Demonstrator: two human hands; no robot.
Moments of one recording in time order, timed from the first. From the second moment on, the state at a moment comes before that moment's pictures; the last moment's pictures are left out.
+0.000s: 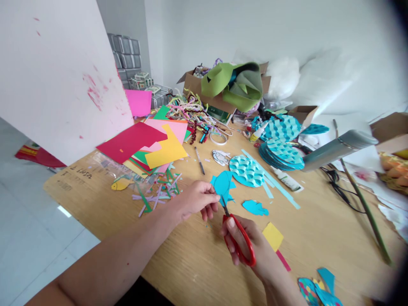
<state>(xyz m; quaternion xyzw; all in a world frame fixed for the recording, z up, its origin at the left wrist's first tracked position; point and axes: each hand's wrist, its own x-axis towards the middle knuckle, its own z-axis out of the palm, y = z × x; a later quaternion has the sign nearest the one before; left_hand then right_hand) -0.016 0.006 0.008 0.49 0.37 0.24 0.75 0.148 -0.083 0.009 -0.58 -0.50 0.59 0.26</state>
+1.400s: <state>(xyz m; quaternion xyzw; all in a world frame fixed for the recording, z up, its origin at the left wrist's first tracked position) -0.015 0.005 0.009 0.45 0.39 0.23 0.78 0.147 -0.083 0.008 -0.58 -0.48 0.60 0.28</state>
